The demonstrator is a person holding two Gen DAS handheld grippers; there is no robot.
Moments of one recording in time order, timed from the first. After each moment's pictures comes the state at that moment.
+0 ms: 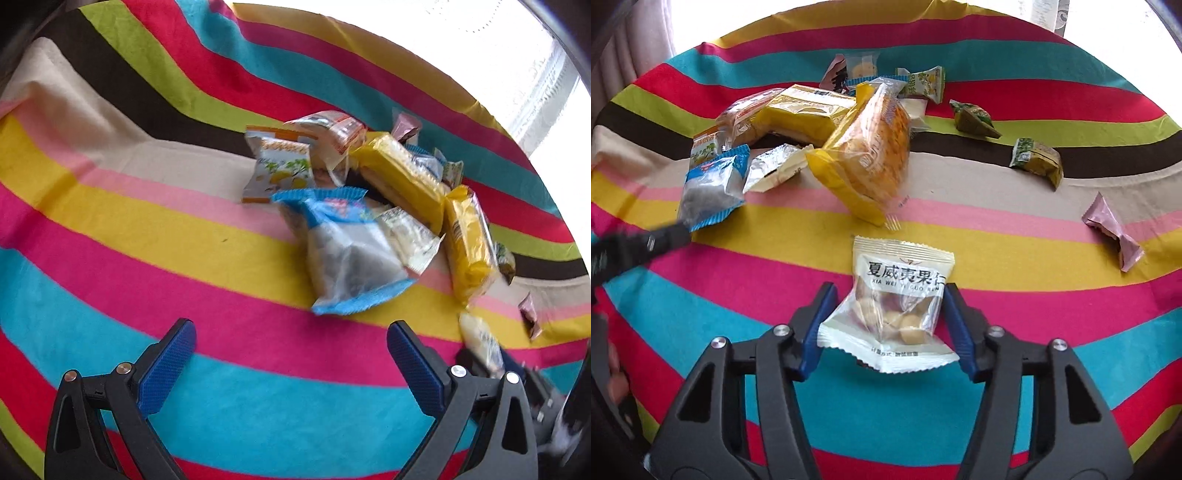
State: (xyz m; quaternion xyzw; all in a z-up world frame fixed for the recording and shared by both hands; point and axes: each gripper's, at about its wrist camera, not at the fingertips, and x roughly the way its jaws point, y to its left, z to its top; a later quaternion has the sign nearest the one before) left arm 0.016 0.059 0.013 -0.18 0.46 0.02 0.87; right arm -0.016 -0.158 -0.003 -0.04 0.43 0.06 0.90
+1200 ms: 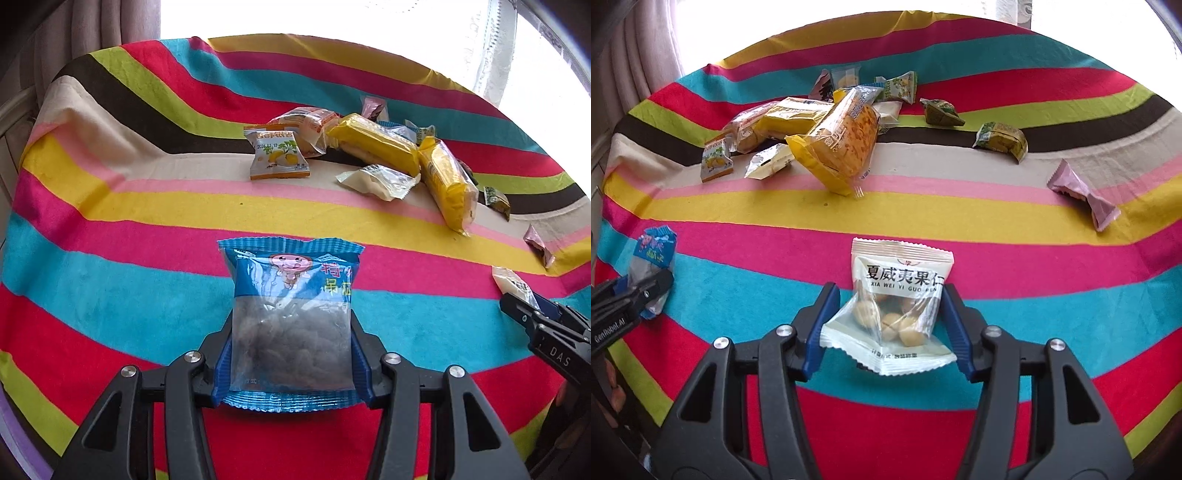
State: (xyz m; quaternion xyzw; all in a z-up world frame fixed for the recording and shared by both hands) left arm -0.062 0.036 0.010 -0.06 0.43 0.02 0.90; right arm -0.052 -0.196 -0.003 0.01 0.41 0.06 0.91
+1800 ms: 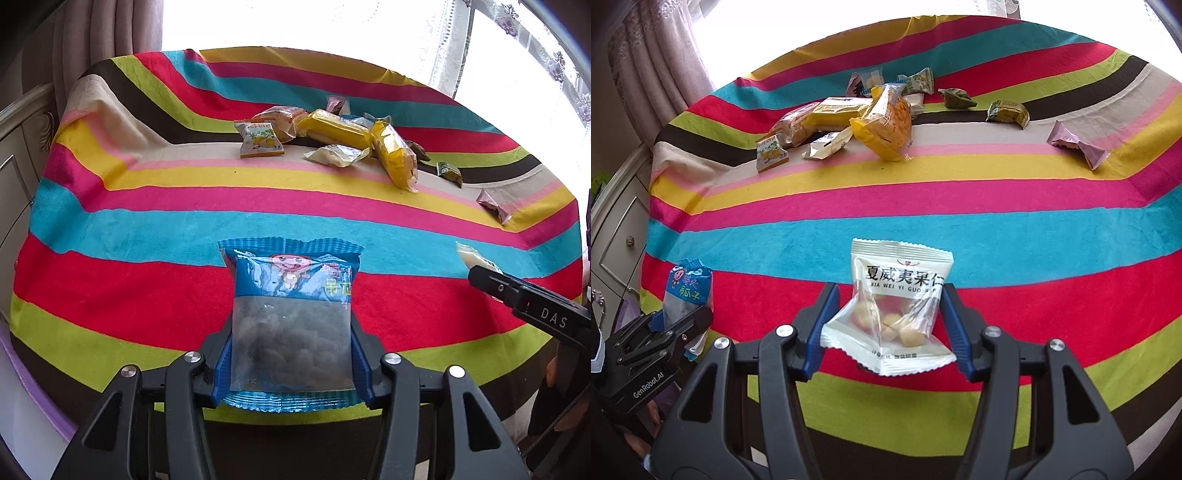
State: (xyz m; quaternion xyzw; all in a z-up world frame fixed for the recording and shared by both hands) left arm -0.150 0.031 0.023 -0.06 0.42 -0.02 0.91; right arm -0.124 -0.180 0.011 0.07 0.41 0.10 0.90
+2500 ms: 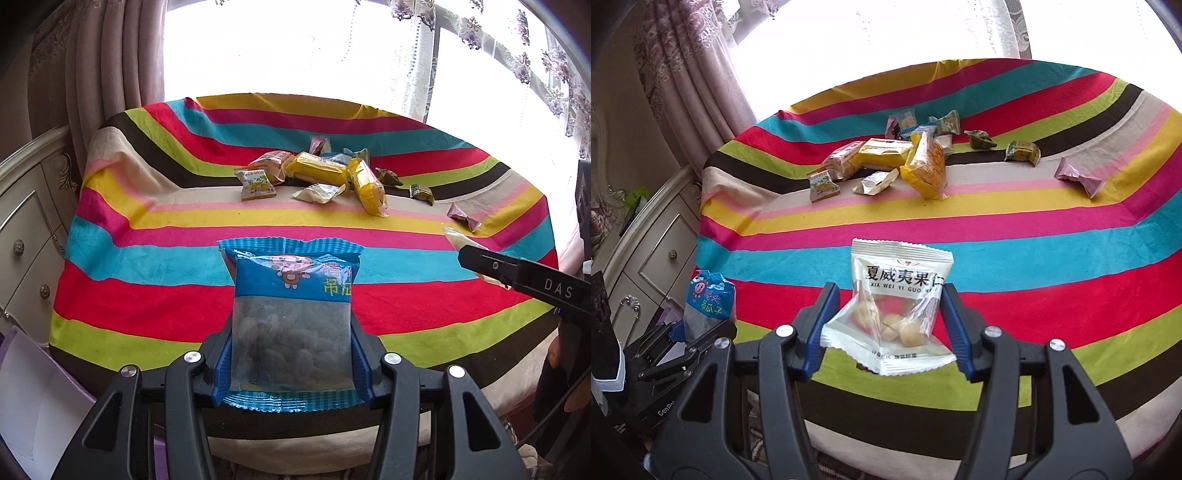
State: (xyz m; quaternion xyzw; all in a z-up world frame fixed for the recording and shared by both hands) left arm -0.203 0.032 0.076 -0.03 0.37 -0.04 0.93; right arm -0.170 -0.169 0.064 0.09 0.36 0.14 0.92
